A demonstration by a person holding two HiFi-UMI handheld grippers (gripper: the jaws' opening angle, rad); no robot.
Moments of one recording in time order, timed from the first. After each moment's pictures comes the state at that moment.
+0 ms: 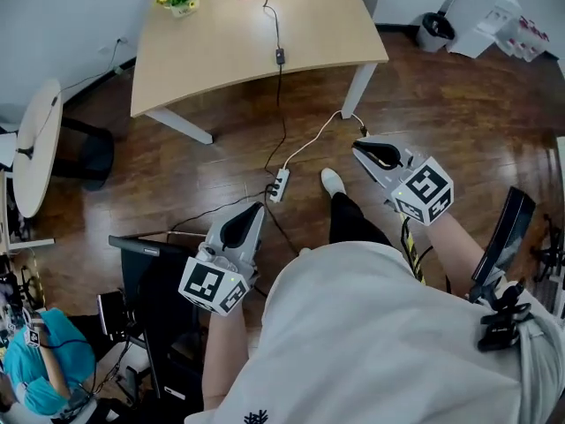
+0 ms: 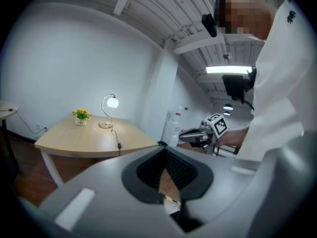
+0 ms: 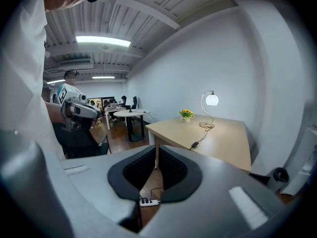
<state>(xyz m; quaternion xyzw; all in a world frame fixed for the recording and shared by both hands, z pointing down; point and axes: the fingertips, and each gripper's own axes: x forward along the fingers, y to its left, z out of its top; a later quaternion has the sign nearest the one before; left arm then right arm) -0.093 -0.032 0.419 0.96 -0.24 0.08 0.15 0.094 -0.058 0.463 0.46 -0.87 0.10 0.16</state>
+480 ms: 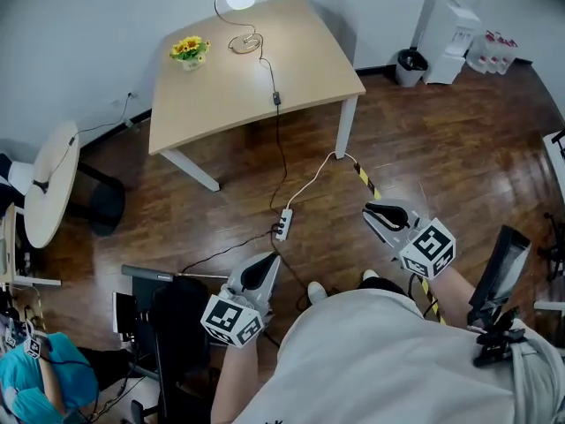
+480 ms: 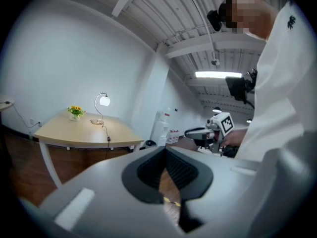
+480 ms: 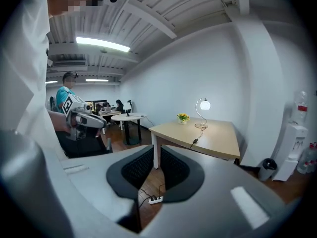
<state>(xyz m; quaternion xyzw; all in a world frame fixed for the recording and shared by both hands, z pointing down) -0.145 0.092 0.411 0.97 -0.19 0.07 0.17 0.045 0.103 0.426 0.51 -0.84 0.10 0.14</state>
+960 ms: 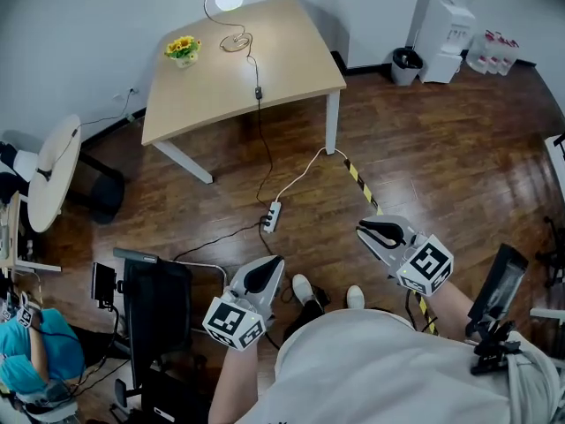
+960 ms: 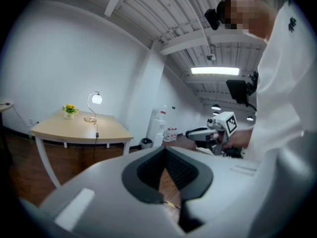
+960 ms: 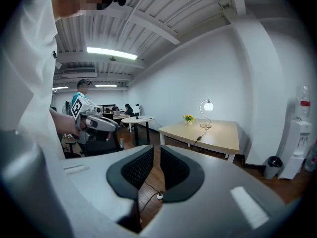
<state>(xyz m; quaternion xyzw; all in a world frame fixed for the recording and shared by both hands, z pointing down) -0.071 0.194 0.404 0.97 -0.19 0.08 0.16 0.082 0.210 0.415 0.47 -0.87 0.09 0.11</state>
